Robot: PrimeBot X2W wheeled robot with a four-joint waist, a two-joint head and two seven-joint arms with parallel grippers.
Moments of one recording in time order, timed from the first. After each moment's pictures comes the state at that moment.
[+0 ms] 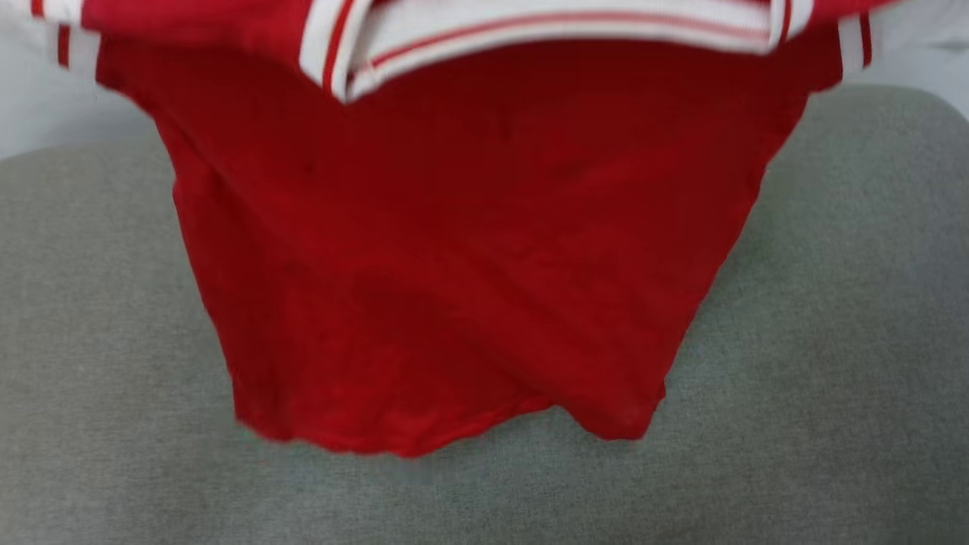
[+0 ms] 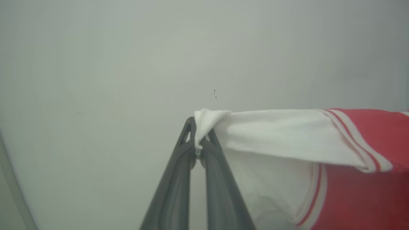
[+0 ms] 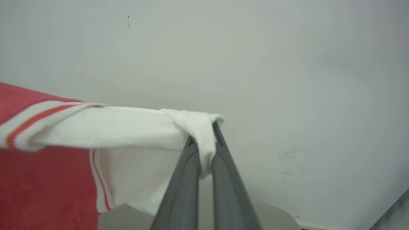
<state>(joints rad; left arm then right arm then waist) -0.49 0.84 0.22 -0.55 -0.75 0.08 0.33 -0.73 -0.38 -0.14 -0.31 0.47 0.13 0.72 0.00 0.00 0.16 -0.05</state>
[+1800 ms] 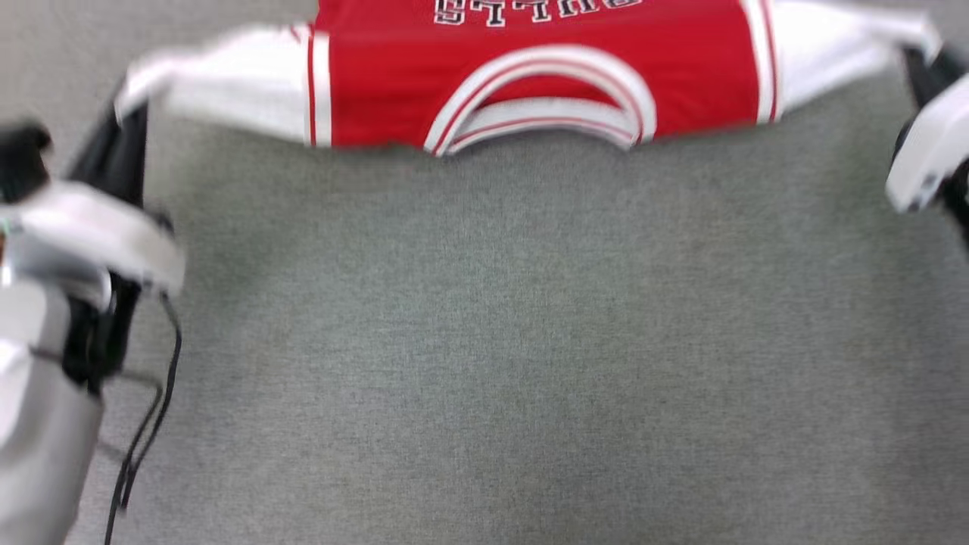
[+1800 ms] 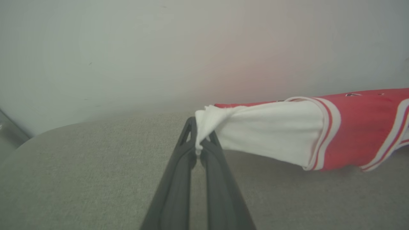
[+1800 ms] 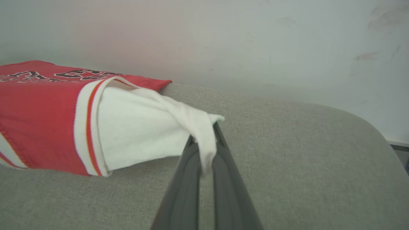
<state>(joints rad) -0.68 0.56 -0.28 0.33 -0.62 -0.01 -0.13 -0.87 -0.40 0.13 0.52 0.35 0.13 0.22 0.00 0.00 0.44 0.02</state>
